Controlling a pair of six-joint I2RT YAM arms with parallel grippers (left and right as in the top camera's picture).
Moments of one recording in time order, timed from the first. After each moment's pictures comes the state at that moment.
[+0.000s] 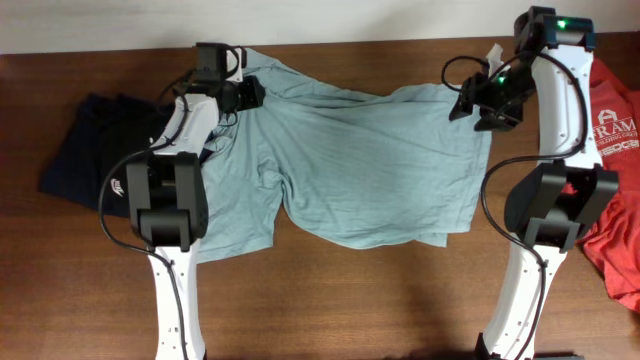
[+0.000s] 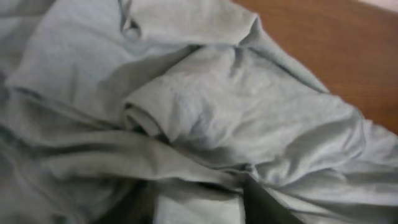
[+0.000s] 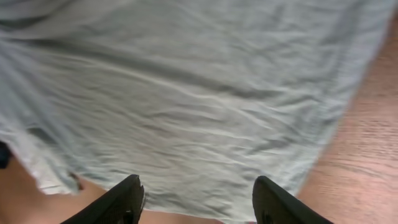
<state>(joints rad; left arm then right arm) -0.07 2.54 2.08 -0.45 0.32 -0.23 -0.17 2.38 2.42 -1.62 -0.35 0.07</state>
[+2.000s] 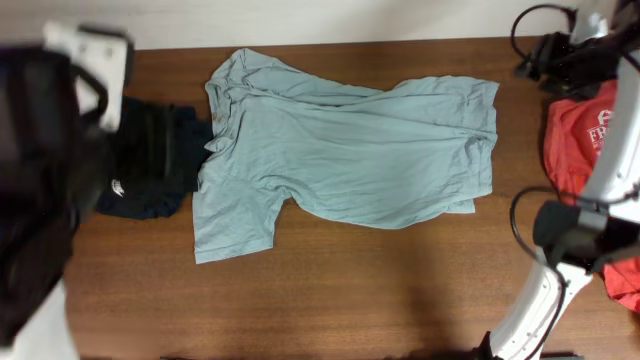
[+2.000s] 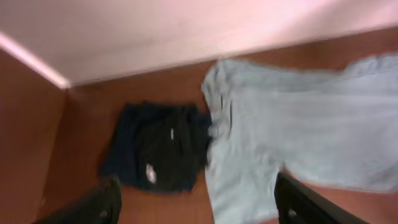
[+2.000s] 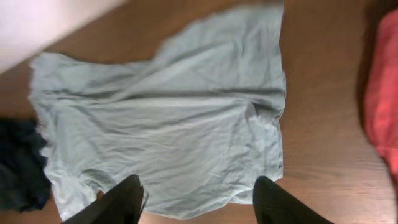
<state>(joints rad) -0.19 1.55 2.54 -1.69 -0.20 0.05 -0.32 2.22 2.74 -1.69 -0.40 0.07</state>
